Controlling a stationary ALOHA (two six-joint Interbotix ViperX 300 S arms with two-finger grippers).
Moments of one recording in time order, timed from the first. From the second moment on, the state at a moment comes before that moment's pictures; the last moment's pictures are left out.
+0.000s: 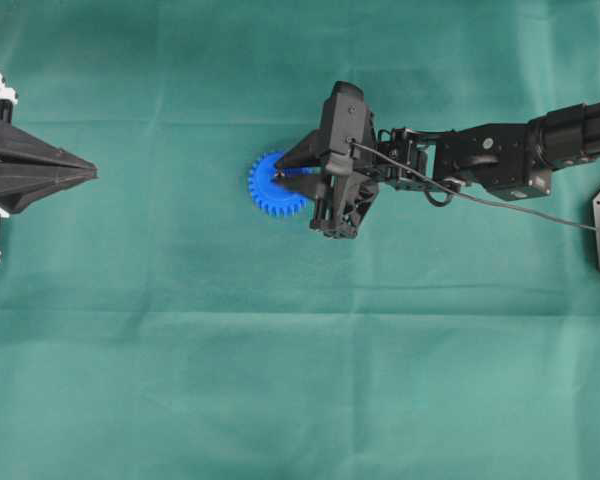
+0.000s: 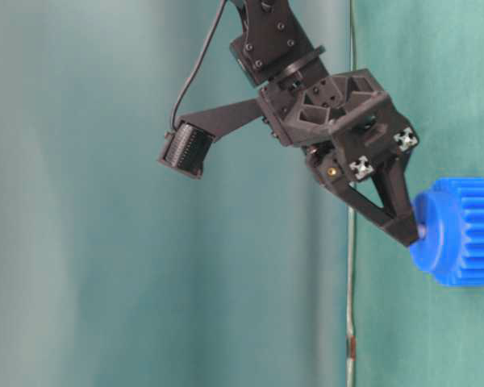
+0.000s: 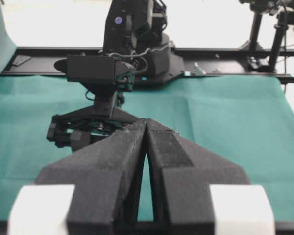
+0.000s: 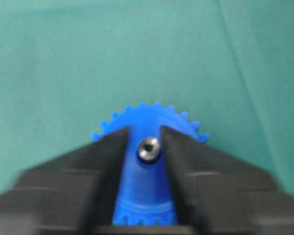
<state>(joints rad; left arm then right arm) 0.00 -0.97 1.18 0.01 -0.23 -0.01 -0.12 0.24 0.65 0.05 -0.37 0.00</state>
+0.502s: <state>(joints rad) 0.00 -0.97 1.18 0.01 -0.23 -0.01 -0.12 0.19 0.65 0.05 -0.35 -0.01</state>
